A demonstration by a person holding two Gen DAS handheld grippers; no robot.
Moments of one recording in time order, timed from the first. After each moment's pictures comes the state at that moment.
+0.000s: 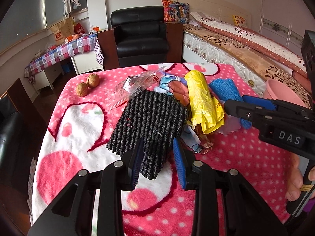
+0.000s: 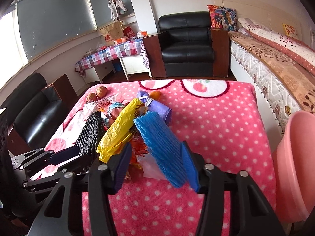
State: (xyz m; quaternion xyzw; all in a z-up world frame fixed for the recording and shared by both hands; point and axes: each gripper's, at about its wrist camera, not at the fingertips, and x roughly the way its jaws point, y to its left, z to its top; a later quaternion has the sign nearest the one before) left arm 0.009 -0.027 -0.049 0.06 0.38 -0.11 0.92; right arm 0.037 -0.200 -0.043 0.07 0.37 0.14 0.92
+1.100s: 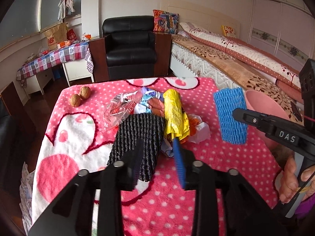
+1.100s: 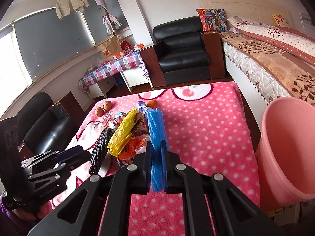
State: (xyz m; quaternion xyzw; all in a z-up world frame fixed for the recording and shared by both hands) left arm -0.020 -0.039 -0.019 0.04 0.36 -0.15 0.92; right arm -0.012 -0.245 -0.017 0.13 0.34 0.14 0.92
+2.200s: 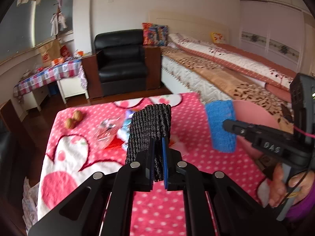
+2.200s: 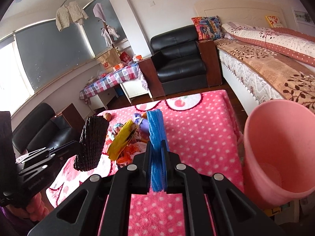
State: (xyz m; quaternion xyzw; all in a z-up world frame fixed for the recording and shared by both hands) left arm -0.041 -0.073 0.029 0.06 0.30 -0.19 0.93; right arm -0.037 -0.279 -0.001 0.16 0.30 0.13 0.93
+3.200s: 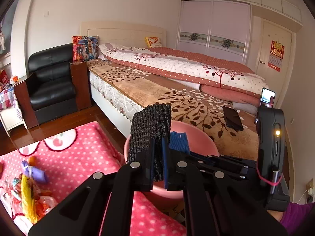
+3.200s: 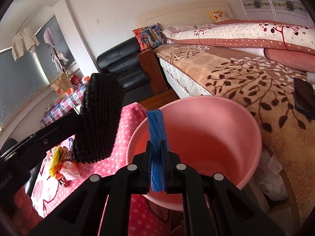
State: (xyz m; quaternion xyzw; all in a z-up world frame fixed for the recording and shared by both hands) left arm -0.025 -0.278 0.034 0.07 0.26 -0.40 0.87; right arm -0.067 -0.435 -0.026 0.22 0.29 -0.05 0.93
